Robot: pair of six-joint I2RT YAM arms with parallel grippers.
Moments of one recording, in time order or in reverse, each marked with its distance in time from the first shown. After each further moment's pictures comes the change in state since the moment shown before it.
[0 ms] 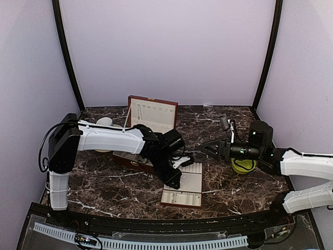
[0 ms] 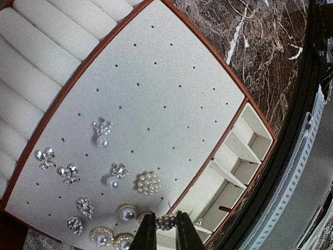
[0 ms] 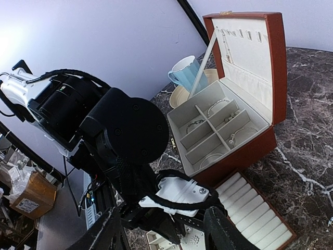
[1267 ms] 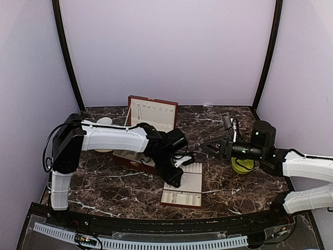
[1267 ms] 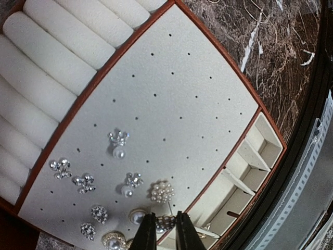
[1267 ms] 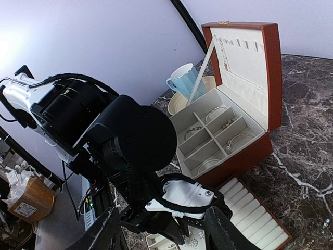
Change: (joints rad) left arm 0.000 0.037 0.071 -0.061 -0.045 0.001; right arm 0.000 -0.037 -0.008 -0.001 0.027 0.003
